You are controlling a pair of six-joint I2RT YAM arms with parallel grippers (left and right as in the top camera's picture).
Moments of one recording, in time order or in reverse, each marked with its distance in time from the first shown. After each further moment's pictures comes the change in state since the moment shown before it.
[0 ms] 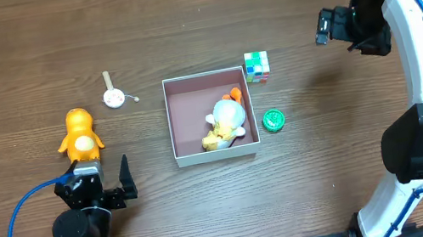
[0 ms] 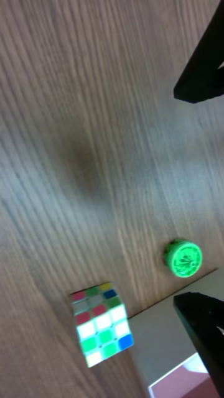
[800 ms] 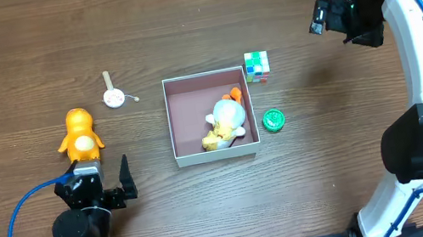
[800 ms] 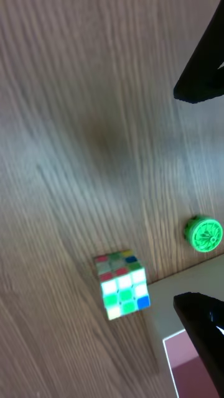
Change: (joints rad) left arm 0.000 0.000 0.000 0.000 0.000 0.000; right arm 0.007 0.000 0.000 0.105 -0.086 -0.015
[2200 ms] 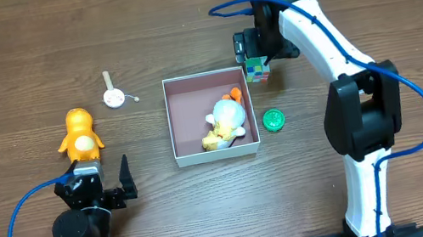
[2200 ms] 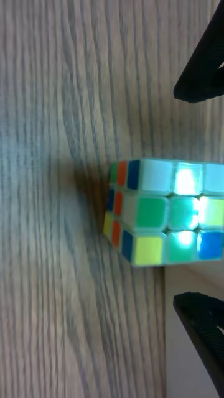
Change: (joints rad) left arm 0.000 0.000 0.000 0.000 0.000 0.000; right arm 0.344 0.275 -0.009 0.196 0.147 0.057
